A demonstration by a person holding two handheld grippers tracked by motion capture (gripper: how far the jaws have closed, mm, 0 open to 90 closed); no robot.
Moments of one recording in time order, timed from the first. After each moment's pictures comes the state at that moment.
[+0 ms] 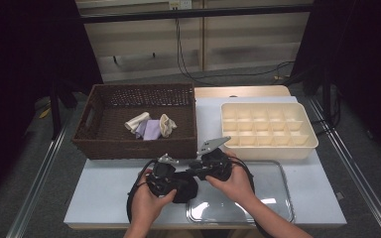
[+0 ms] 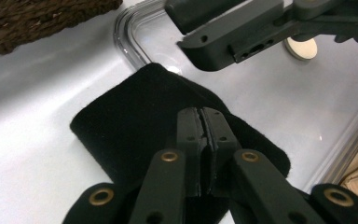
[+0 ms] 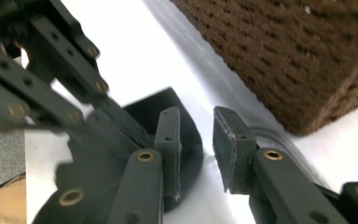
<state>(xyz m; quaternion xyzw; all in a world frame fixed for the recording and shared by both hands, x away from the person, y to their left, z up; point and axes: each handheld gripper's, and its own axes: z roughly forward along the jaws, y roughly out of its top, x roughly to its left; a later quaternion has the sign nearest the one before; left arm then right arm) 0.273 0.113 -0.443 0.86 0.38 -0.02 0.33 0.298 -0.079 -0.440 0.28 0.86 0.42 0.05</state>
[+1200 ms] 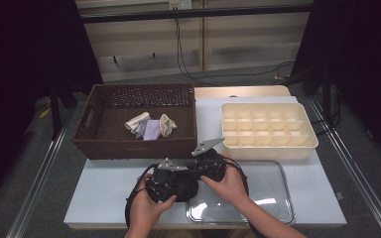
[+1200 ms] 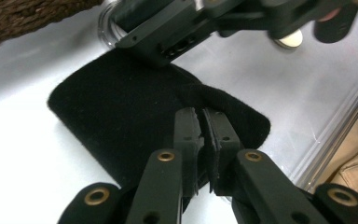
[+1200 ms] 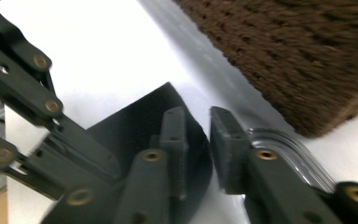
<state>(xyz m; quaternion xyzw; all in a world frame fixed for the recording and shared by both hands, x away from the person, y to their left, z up) 0.259 0.114 -0.442 0.87 0.36 -0.02 0.34 0.301 -0.070 -0.449 0.31 0.86 0.41 0.05</state>
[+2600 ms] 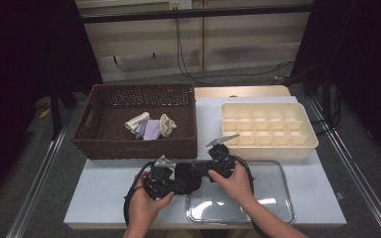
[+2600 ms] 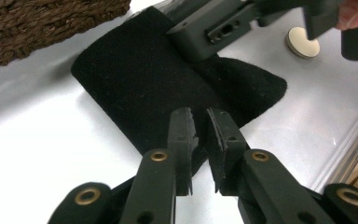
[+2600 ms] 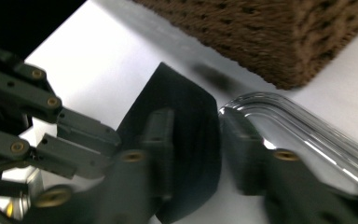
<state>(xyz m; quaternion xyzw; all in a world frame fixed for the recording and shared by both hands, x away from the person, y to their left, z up) 0.267 0.123 -0.445 0.86 0.37 0.00 0.35 0.313 -0.098 -0.466 0.43 0.79 0.44 -0.05</state>
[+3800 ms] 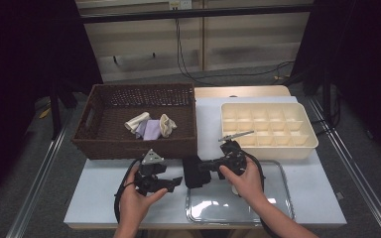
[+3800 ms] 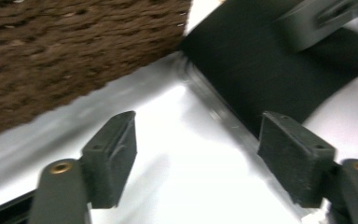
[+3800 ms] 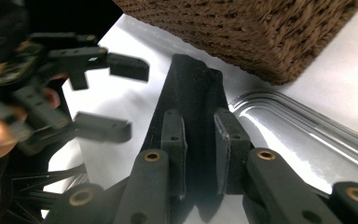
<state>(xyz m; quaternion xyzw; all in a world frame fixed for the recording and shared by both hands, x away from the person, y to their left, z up) 0.286 0.151 -0.449 0.84 0.37 0.07 0.38 0.308 -0.126 -0.445 0.45 0.76 0.46 -0.10</state>
